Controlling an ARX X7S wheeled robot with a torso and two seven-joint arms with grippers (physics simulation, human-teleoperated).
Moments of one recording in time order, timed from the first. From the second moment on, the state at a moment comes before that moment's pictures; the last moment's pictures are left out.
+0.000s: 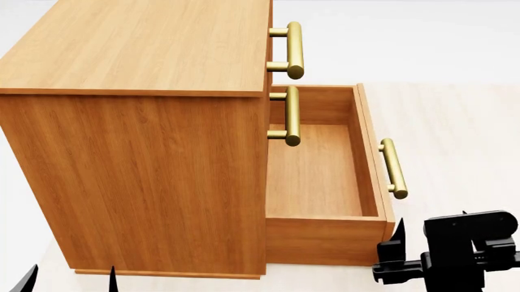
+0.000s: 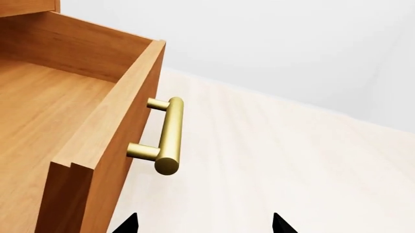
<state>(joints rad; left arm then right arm) -0.06 -0.22 0.27 -0.08 -0.08 0.10 -0.35 0.57 0.40 -0.21 0.66 0.17 0.04 0.00</state>
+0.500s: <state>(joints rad) -0.07 -0.23 0.28 -0.08 -0.08 0.09 -0.36 0.59 0.36 -0.25 0.65 0.14 0.03 -0.03</state>
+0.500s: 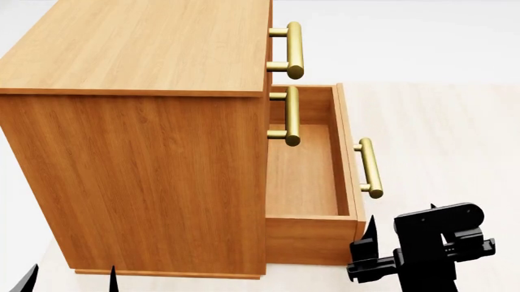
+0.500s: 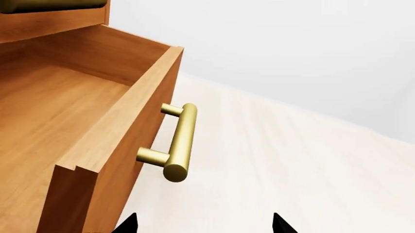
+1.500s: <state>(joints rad) -0.07 -0.24 0.30 -0.08 -0.09 0.09 -0.38 0.62 0.29 -0.36 0.64 0.11 0.00 -0.09</state>
